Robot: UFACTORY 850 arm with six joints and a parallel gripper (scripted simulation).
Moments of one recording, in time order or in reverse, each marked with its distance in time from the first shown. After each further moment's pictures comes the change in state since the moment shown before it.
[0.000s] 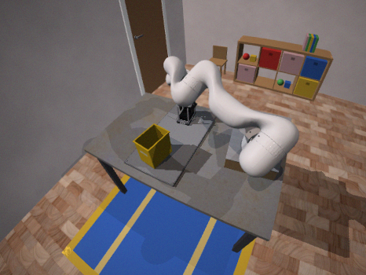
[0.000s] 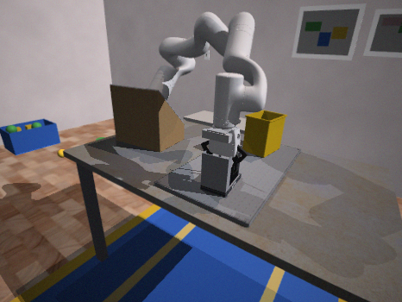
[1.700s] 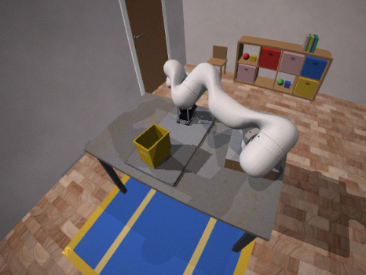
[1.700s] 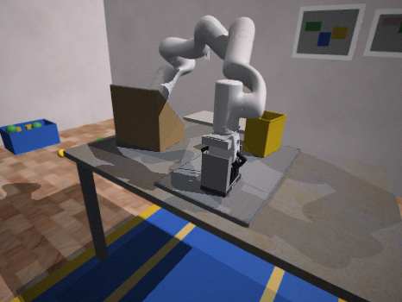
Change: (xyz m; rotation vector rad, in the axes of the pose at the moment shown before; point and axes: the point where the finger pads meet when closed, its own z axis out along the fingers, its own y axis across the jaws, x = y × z) arm 0.000 0.000 0.020 0.000 0.000 0.000
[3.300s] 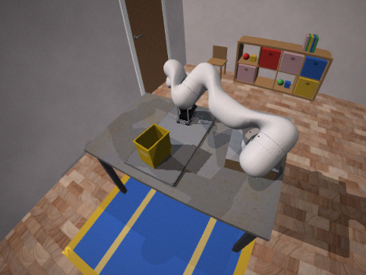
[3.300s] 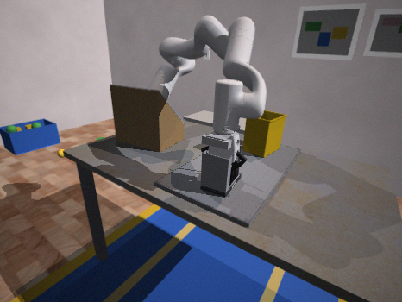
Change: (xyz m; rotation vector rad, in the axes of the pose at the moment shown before) arm 0.000 0.000 0.000 0.000 0.000 0.000
